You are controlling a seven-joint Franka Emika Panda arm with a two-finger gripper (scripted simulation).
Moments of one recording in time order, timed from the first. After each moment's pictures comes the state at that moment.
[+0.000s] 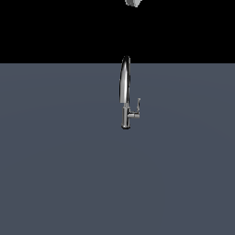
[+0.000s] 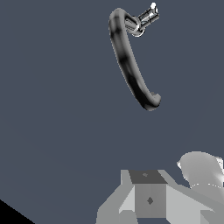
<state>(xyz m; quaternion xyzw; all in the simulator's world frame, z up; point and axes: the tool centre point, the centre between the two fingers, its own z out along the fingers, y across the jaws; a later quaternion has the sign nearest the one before) -0.050 -0.034 0.417 -0.91 0.26 0.21 0.24</state>
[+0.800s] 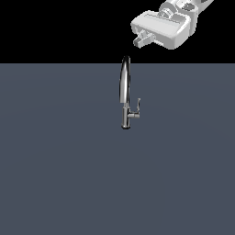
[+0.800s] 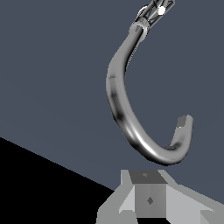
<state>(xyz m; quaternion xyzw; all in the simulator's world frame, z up) 0.030 -0.065 0.344 -0.81 0.36 0.31 0.35</state>
